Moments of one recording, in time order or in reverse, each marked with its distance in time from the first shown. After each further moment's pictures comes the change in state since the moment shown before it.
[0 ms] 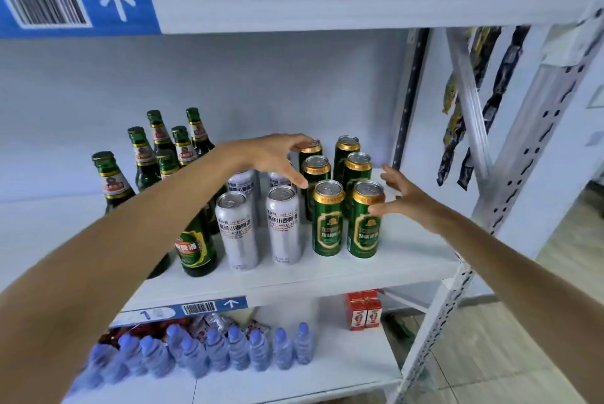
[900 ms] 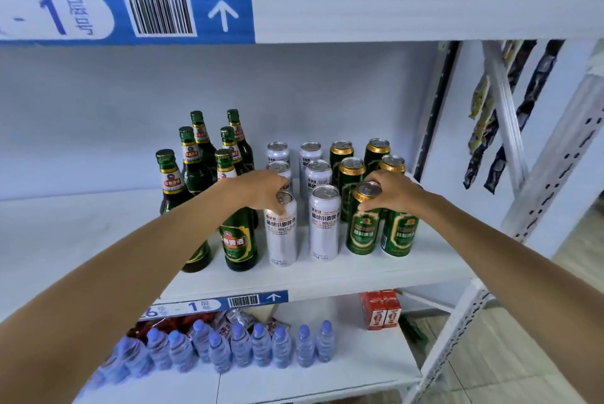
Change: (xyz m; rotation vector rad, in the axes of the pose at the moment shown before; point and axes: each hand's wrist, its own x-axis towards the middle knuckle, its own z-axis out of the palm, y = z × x) left_hand -0.068 -0.089 0.018 0.452 -0.022 -0.143; right_hand 0.026 -0.068 0.076 -0.760 0.040 -0.106
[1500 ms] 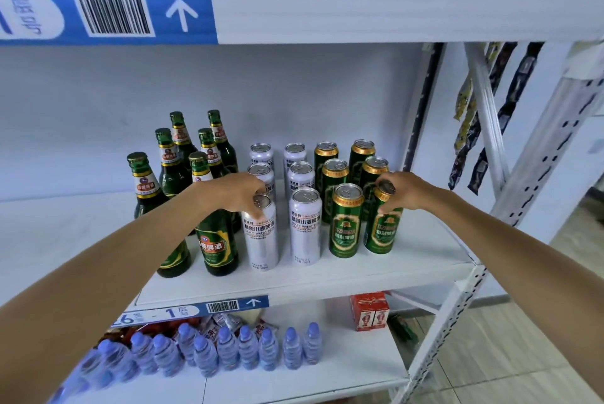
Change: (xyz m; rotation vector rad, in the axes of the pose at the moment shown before) left_hand 0.006 -0.001 -0.002 -0.109 -0.049 -0.041; right_hand 0.001 0.056 -0.026 -0.016 -0.109 0.122
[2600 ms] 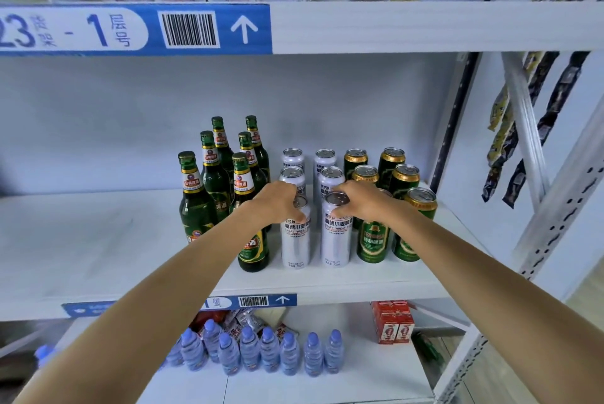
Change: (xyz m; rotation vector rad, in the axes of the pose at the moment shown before) left_hand -0.007 0.015 0.028 -0.096 0.241 -0.126; right_hand 0.002 -0.129 0.045 -0.120 0.018 -0.331
